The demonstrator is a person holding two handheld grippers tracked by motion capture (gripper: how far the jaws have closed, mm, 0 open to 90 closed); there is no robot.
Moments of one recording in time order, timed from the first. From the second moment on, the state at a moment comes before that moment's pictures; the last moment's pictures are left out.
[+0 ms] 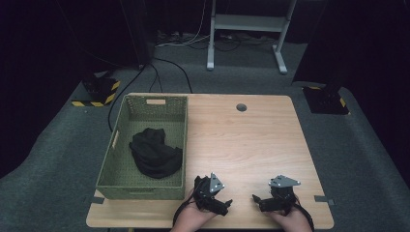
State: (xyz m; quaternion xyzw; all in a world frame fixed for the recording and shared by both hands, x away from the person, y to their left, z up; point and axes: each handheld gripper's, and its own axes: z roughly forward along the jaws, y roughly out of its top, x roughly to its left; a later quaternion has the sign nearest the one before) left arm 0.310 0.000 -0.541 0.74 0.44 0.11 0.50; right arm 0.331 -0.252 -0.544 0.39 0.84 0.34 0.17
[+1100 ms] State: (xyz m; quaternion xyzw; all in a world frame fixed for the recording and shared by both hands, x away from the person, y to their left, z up) left arm 0.296 0.006 -0.504 0.73 0.41 0.12 0.53; right arm 0.331 -0.252 -0.544 0.39 0.84 0.34 0.17
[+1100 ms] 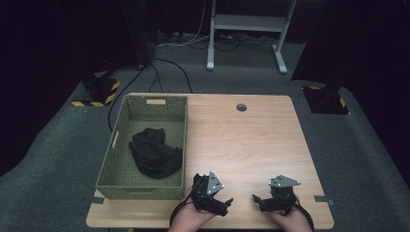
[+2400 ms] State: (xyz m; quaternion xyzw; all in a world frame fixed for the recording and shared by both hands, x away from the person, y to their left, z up) left arm 0.290 0.020 -0.461 0.72 0.40 0.12 0.56; right arm 0.331 -0.252 -0.544 0.39 0.84 0.34 0.16
